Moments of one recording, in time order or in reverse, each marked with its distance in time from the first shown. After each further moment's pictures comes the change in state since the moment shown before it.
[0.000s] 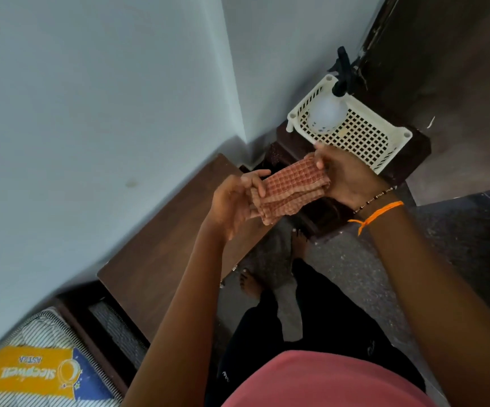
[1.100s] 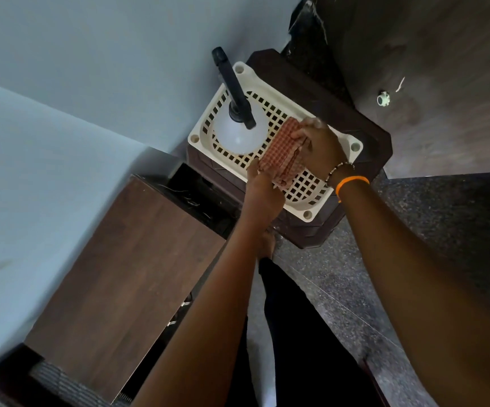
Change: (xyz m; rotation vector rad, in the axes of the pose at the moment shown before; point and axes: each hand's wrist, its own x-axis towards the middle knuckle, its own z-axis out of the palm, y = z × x) left_hand 0.273 -0.064 0.142 0.976 0.203 -0.137; right_hand 0.133 -0.030 -0.243 -1.105 0.564 -0.079
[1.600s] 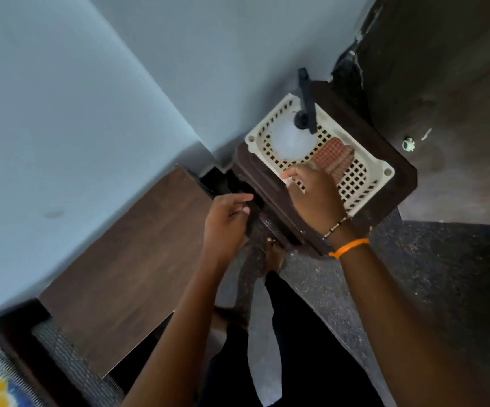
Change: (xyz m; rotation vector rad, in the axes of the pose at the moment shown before) left_hand -0.120 -0.062 -0.090 -0.329 0.356 -0.073; right_hand -0.103 -0.113 0.024 0.048 -0.037 -0.209
